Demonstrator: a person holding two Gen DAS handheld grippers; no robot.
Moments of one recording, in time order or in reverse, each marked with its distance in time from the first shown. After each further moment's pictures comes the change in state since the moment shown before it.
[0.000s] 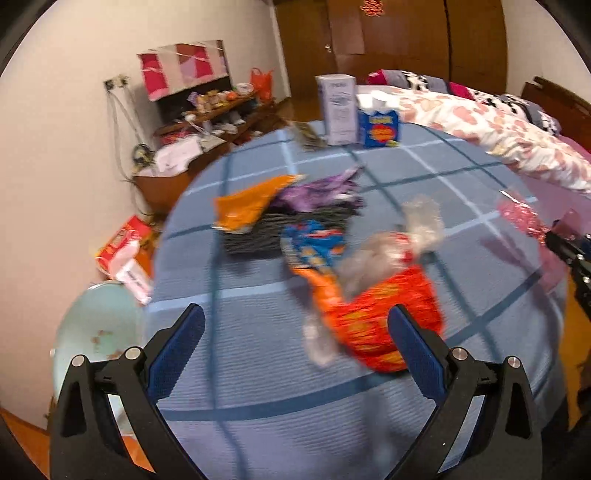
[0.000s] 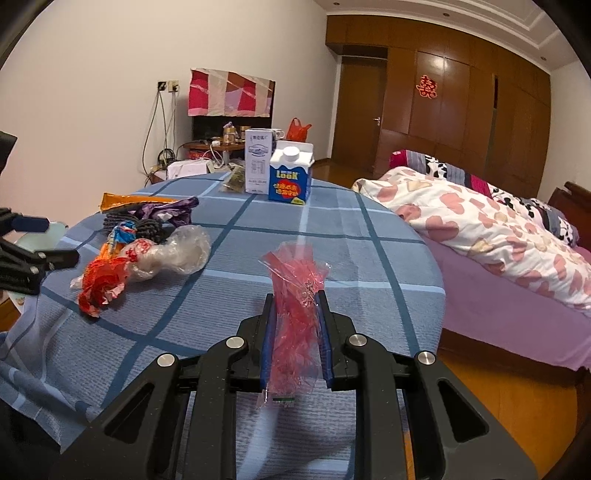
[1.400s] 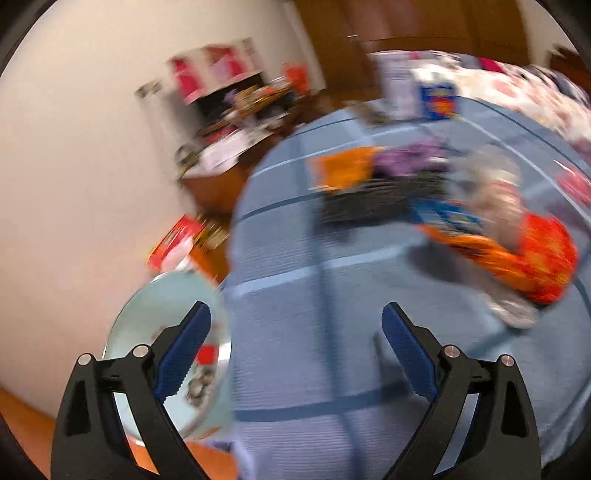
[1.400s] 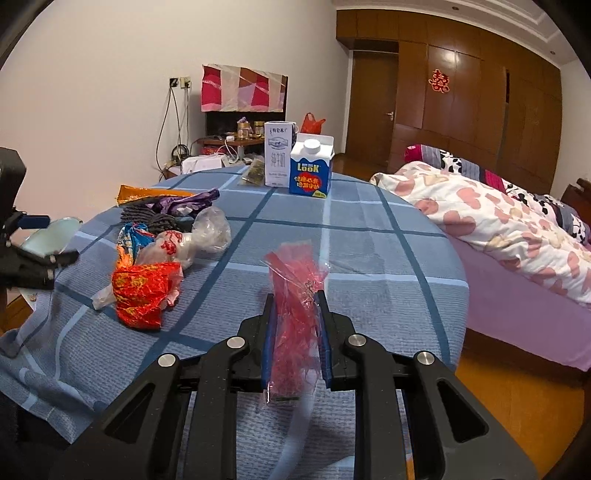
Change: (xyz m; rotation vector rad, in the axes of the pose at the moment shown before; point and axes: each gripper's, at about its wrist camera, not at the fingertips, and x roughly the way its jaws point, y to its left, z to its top) left arm 0.005 0.072 -0.027 0.020 0.028 0.233; right arm 0.004 0.015 -0.002 -0.008 0.015 0.059
